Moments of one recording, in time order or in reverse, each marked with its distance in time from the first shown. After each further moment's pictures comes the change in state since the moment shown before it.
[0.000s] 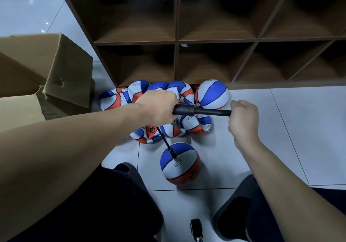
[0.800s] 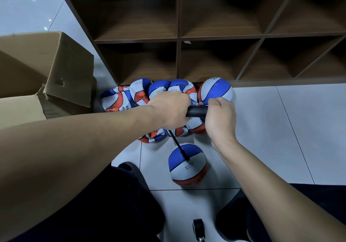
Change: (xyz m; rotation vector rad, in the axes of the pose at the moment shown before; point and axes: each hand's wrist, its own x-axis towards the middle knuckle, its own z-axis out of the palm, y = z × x) left_hand 0.006 0.028 -0.004 -0.010 -0.004 0.022; right_hand -0.028 -0.012 0.057 -0.002 -0.073 -0.063
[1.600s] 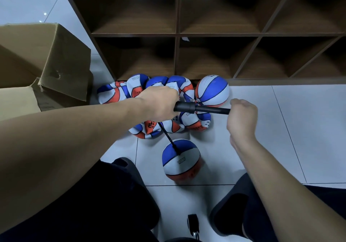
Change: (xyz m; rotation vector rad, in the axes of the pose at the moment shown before) left_hand -0.001 -0.021 0.008 0.004 -0.029 -0.021; right_hand 0.021 0.017 -0.051 0.025 0.137 0.084
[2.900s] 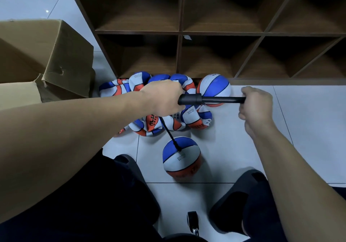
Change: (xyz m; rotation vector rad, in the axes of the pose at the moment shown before) left_hand -0.009 0.006 -0.016 -0.093 0.006 -0.002; right_hand 0.030 -0.018 -0.022 0.043 -0.068 0.050
